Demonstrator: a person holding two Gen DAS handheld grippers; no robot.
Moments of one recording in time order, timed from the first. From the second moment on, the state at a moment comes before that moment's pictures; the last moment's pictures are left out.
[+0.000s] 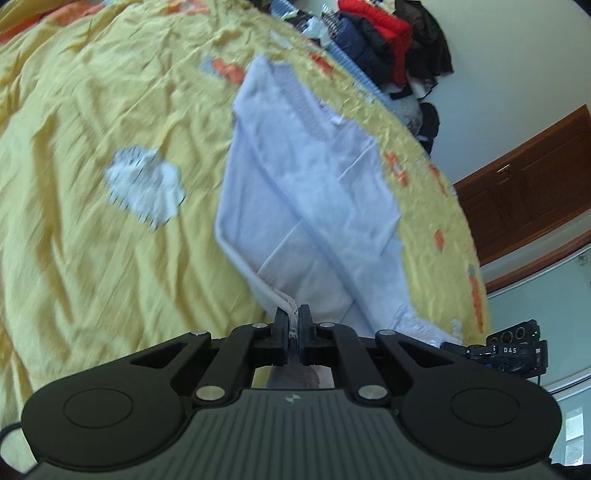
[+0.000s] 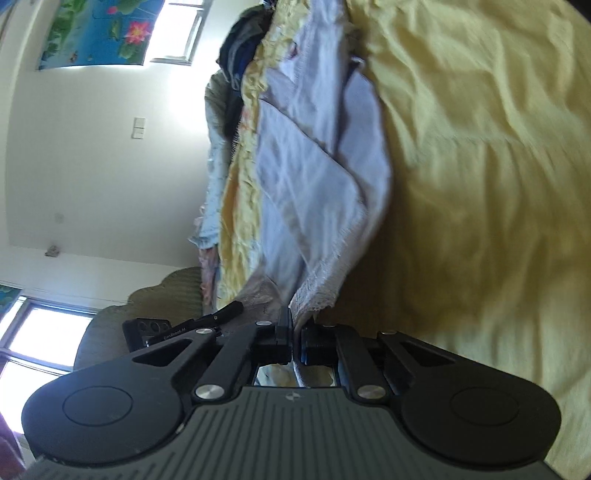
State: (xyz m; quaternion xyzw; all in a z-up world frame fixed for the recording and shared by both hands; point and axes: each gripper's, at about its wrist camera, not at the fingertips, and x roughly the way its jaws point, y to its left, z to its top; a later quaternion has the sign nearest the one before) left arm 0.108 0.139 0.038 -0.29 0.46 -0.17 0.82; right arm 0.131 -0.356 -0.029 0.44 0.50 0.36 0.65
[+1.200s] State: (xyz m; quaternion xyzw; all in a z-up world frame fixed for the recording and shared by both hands) left arm 0.151 -0.014 -0.010 0.51 0.12 -0.15 0.84; right arm 0.363 -0.323 -0.017 0.47 0.46 0.37 0.65
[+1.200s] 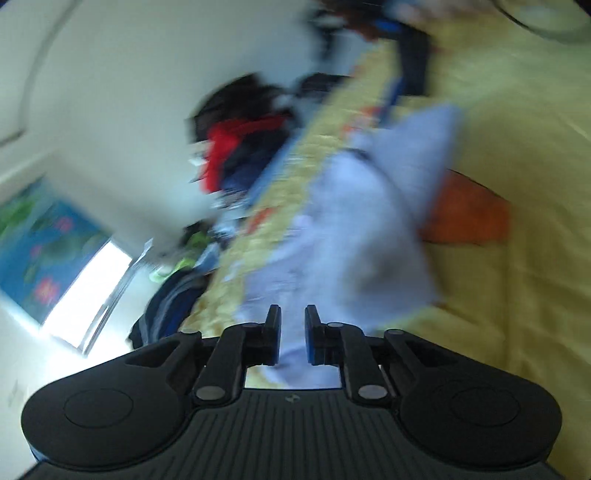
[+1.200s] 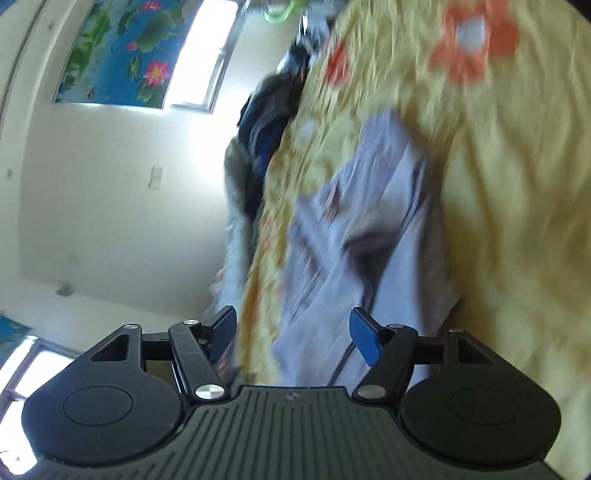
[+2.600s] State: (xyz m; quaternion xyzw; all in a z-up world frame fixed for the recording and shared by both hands) left arm 0.202 -0.042 -0.007 0.47 0.11 -0.17 0.86; right arm 0.359 -0.236 -0.030 0.52 0.52 0.38 0.56
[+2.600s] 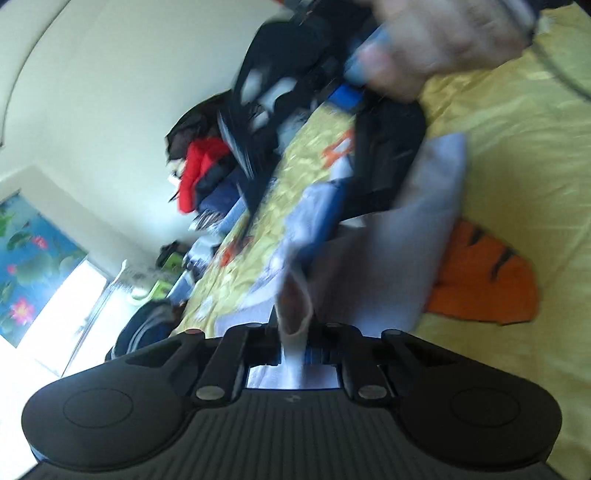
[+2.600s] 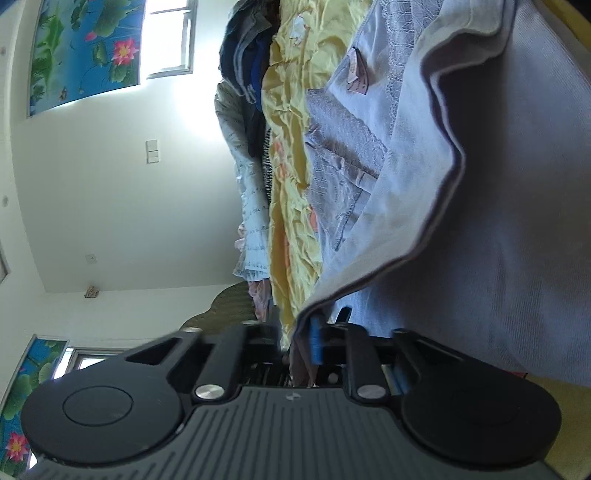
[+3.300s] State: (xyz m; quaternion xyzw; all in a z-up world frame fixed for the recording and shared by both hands) left arm 0.310 0.019 0.055 0.23 0.25 -0.12 0.93; right arm 0.362 -0.307 0.018 -0.15 0.26 0.30 0.91
